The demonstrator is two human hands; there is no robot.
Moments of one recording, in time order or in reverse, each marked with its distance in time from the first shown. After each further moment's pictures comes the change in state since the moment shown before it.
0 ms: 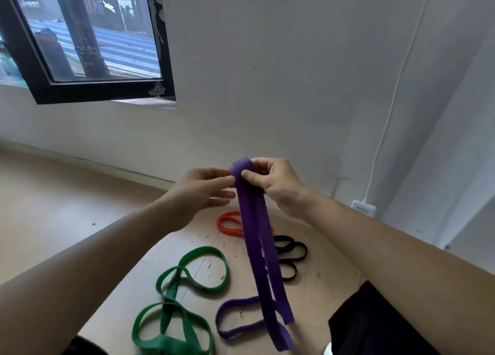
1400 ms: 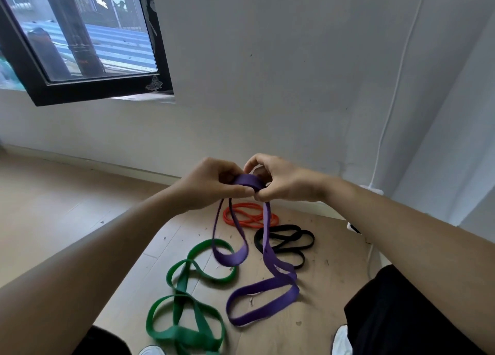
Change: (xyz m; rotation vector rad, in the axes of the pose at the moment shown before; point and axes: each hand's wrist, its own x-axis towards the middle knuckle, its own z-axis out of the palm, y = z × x) left_hand 0.017 -0.001 0.000 0.649 -0.189 0.345; right_hand -0.001 -0.002 -0.026 -0.470 -0.429 0.011
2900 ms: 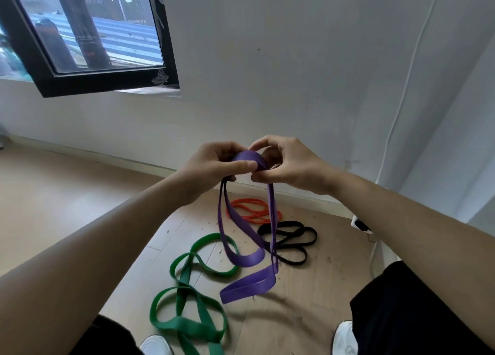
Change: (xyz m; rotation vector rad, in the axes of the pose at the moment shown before) left_hand -0.006 0.011 -0.008 -0.366 0.080 -0.073; right_hand -0.006 -0.014 0.000 0.072 0.220 -0.109
